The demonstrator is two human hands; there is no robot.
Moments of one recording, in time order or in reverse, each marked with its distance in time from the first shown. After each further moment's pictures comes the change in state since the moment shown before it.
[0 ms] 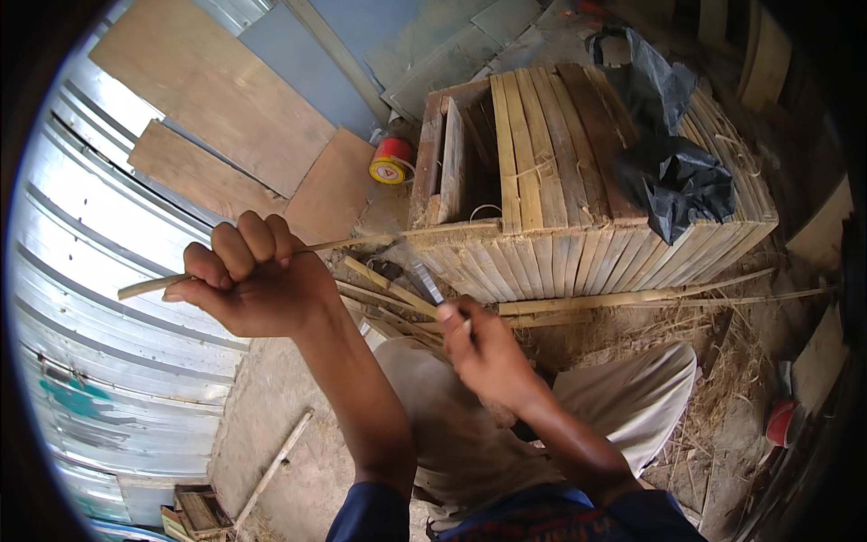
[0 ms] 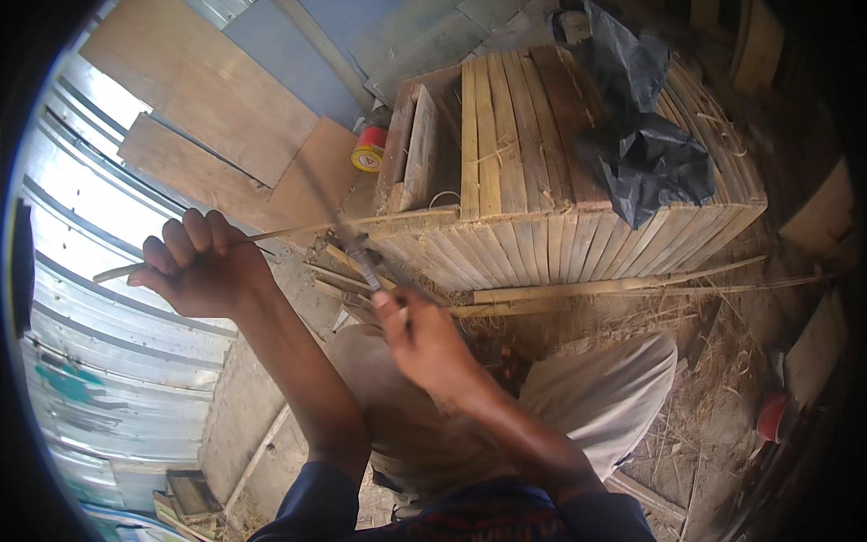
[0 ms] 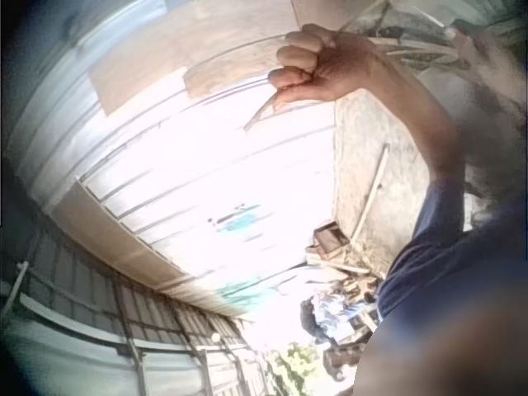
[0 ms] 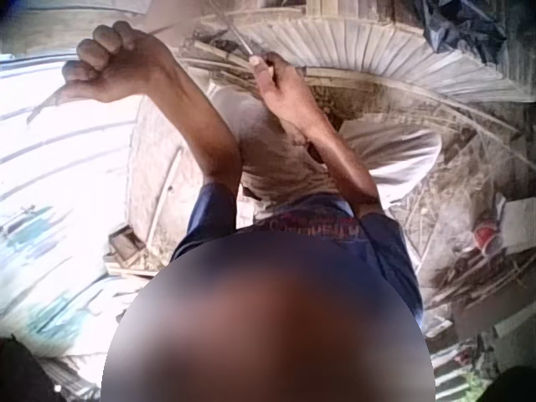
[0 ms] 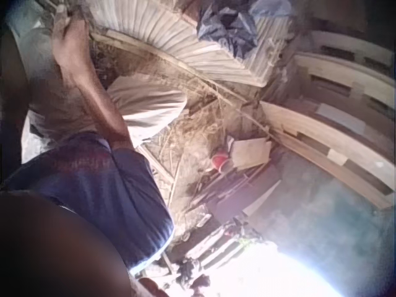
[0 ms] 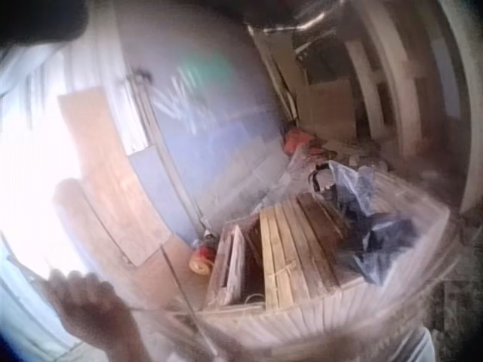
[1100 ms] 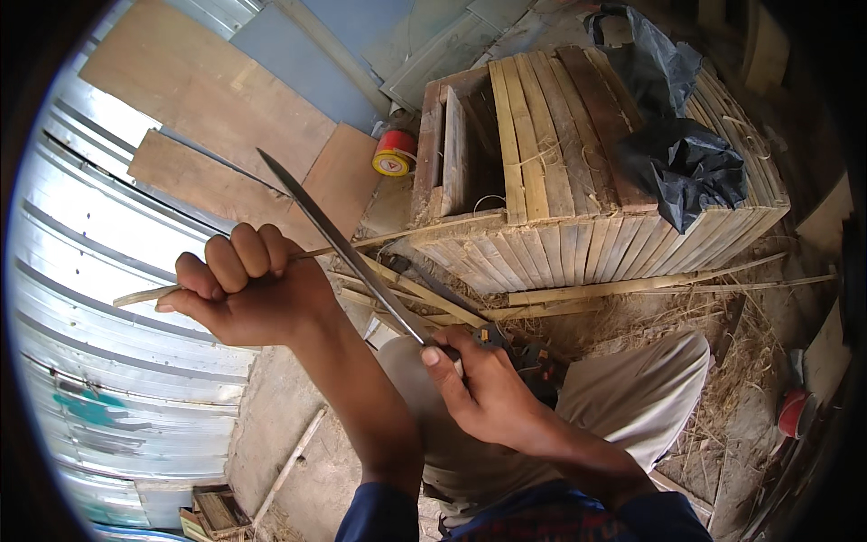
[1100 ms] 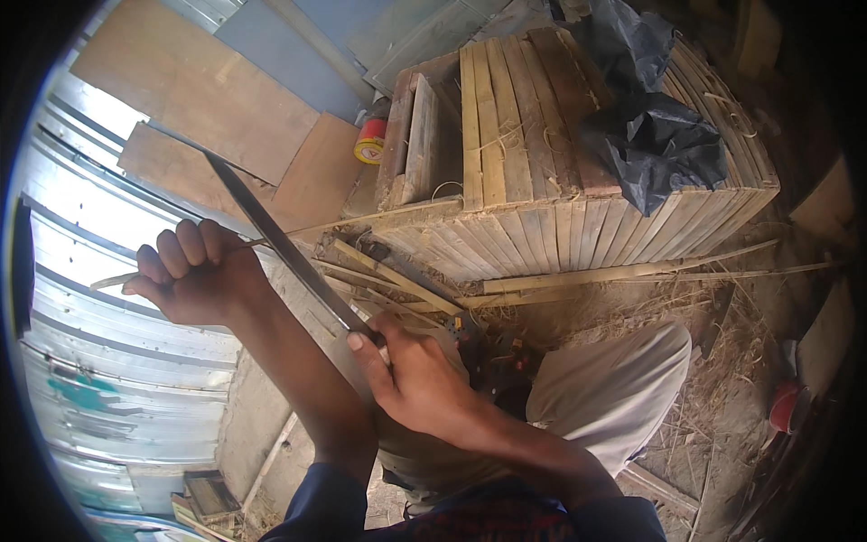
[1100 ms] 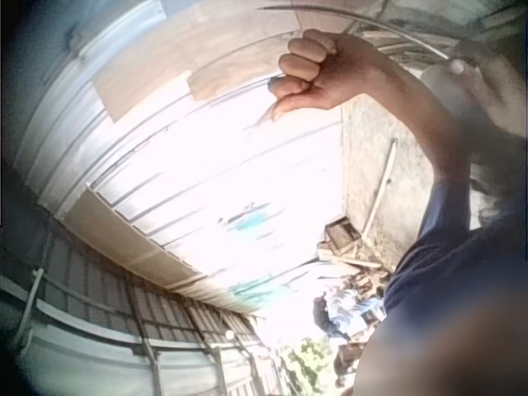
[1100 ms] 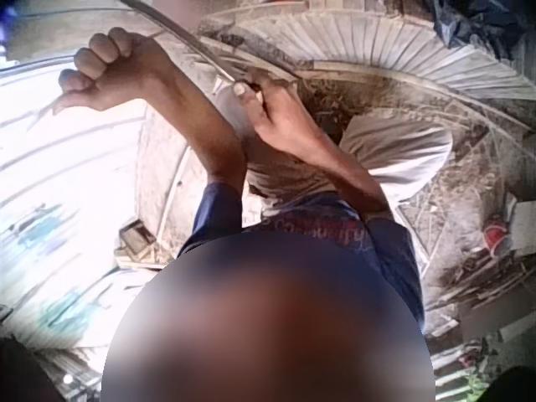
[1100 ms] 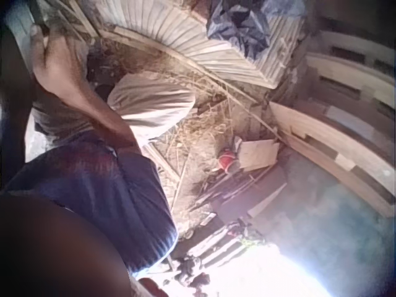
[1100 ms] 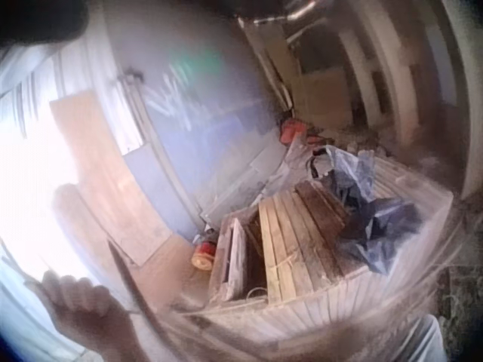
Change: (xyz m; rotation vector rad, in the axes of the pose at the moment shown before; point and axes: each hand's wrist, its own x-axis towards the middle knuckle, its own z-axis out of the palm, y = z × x) left_hand 0.001 0.004 -0.004 -0.003 0.011 -0.083; right_hand -0.014 -0.010 -0.001 -0.069 -0.115 -0.222
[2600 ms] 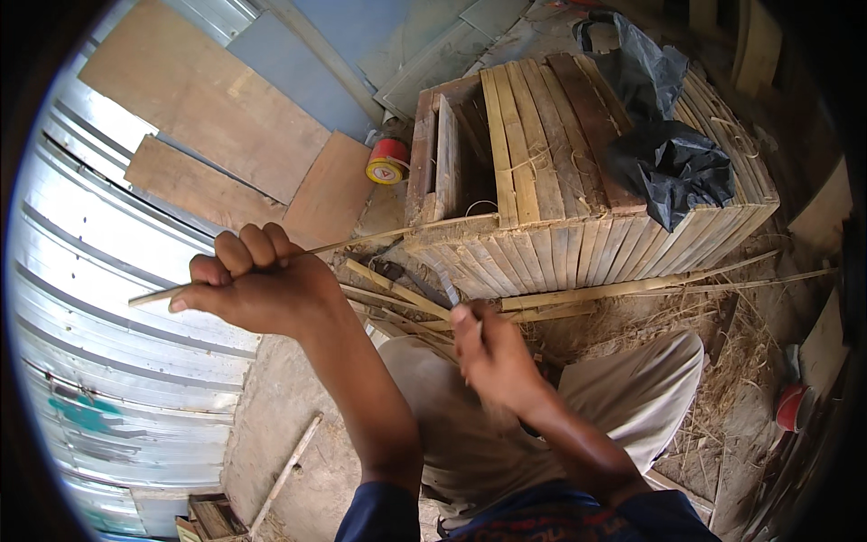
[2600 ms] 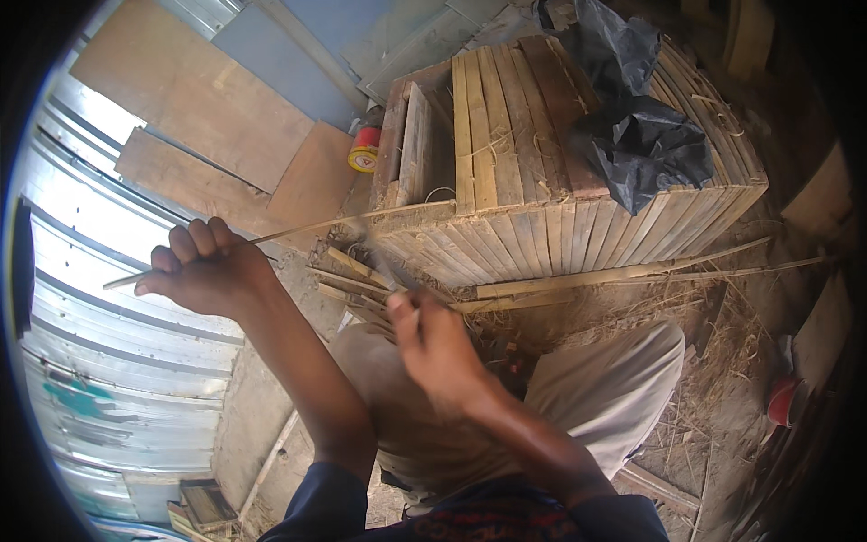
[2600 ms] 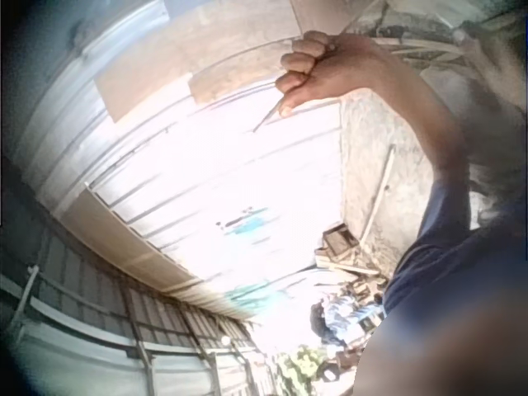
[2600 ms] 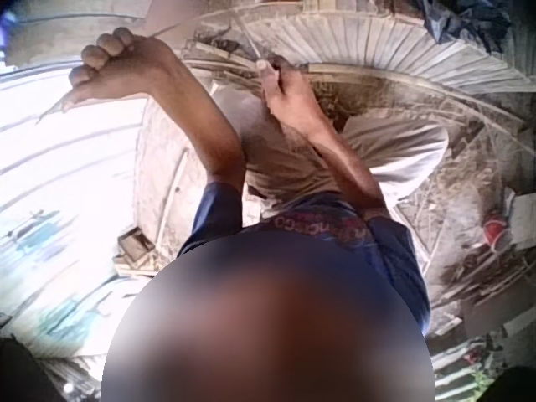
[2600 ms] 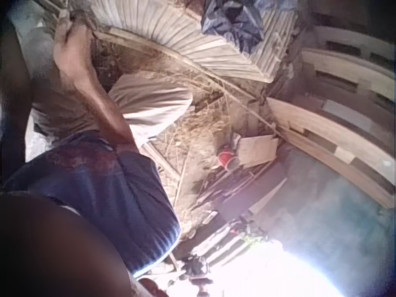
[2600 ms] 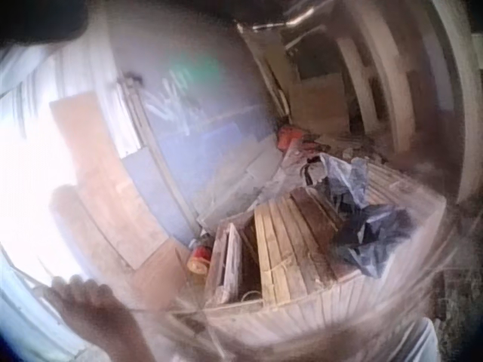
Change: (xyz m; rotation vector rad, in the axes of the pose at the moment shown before) left_hand -0.003 -0.019 0.031 0.421 0.464 0.172; right_hand -0.001 0.019 0.004 0.077 0.196 0.199
